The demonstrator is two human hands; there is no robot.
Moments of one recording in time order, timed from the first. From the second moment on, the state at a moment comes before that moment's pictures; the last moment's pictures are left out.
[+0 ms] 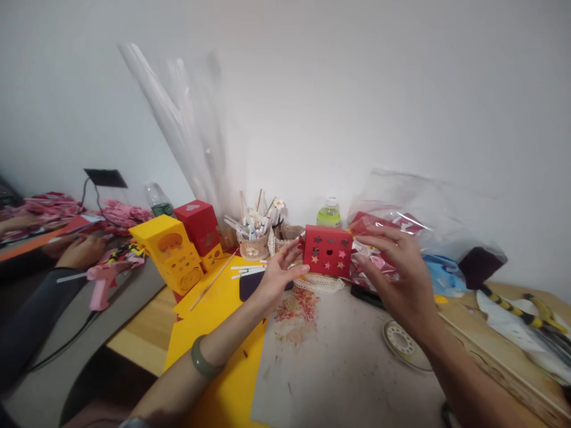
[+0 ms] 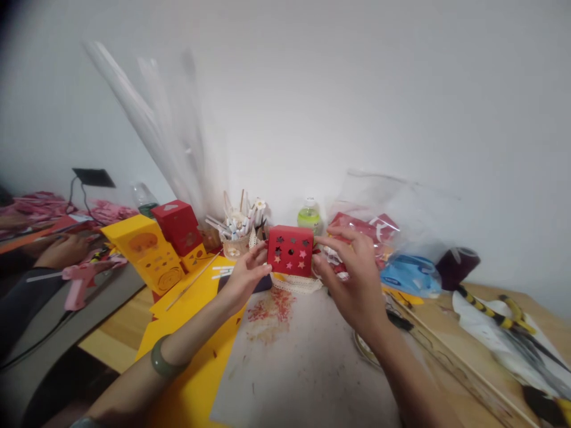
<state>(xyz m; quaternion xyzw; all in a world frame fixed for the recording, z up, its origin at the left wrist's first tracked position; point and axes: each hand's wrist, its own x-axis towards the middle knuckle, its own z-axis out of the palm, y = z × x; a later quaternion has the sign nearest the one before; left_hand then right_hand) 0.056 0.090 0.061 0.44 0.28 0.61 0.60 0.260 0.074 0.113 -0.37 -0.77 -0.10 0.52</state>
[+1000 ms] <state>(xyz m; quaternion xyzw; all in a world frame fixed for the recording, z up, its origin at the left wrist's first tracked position) 0.055 0.102 0.035 0.67 0.39 0.60 0.23 0.278 0.100 0.094 -0.45 -0.70 0.27 0.48</state>
